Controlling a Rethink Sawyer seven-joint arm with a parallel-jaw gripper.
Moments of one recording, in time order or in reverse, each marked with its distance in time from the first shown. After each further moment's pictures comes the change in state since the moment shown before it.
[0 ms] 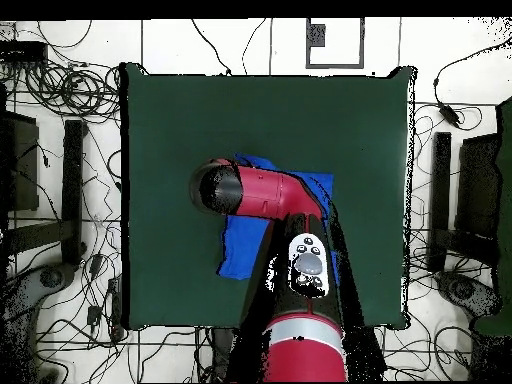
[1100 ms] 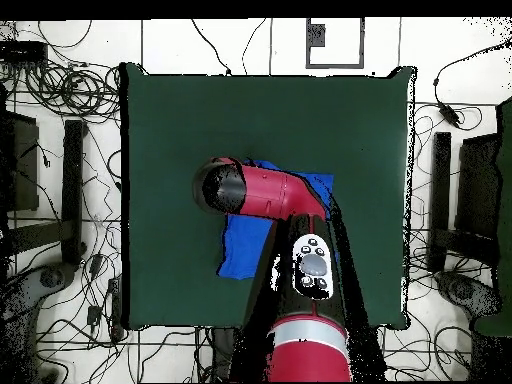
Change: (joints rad) arm -0.008 -0.006 0.000 0.001 0.004 0.000 0.000
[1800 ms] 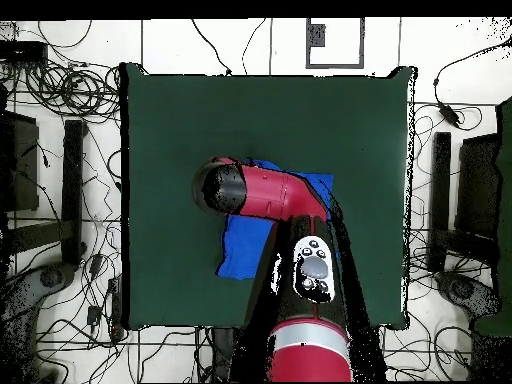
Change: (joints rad) arm -0.001 -0.011 0.001 0.006 0.003 0.000 0.000
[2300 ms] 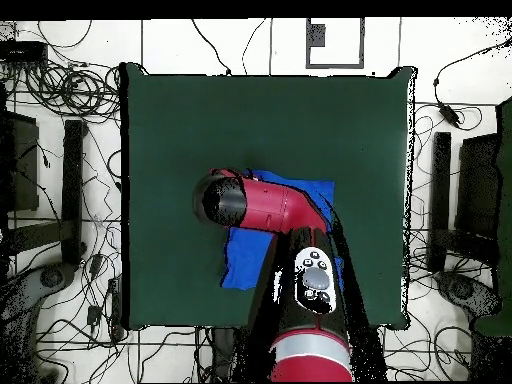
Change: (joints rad) arm -0.005 -0.029 0.004 0.067 0.002 -0.023 0.000
